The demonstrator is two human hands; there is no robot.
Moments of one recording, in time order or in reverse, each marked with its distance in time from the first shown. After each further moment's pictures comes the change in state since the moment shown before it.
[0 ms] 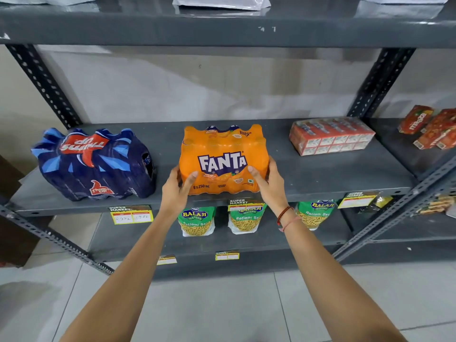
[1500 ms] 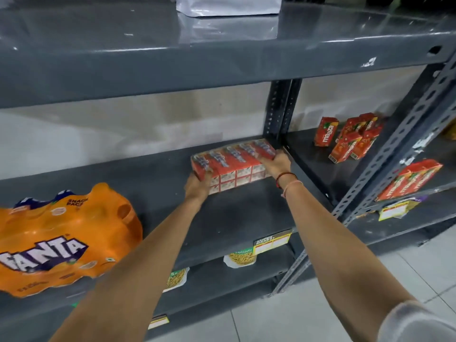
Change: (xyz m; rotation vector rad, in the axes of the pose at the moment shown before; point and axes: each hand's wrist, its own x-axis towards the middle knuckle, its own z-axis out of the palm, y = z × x) left_hand 0.110 0.131 0.343 -0.077 -0.217 -0.143; right_hand 0.234 0.105 -0.282 -0.242 0.262 0.335
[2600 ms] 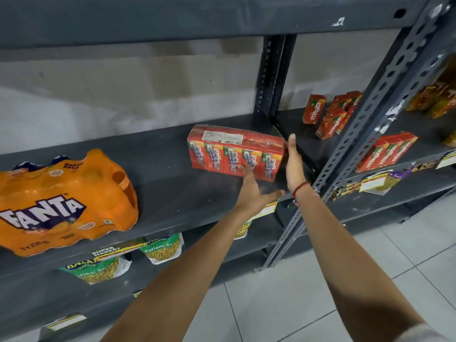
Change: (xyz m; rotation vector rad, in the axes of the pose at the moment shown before) left_hand -0.119 -0.013 0.101 0.052 -0.452 0.208; right_hand -0.104 0.044 -0.052 0.537 -0.064 -0.031
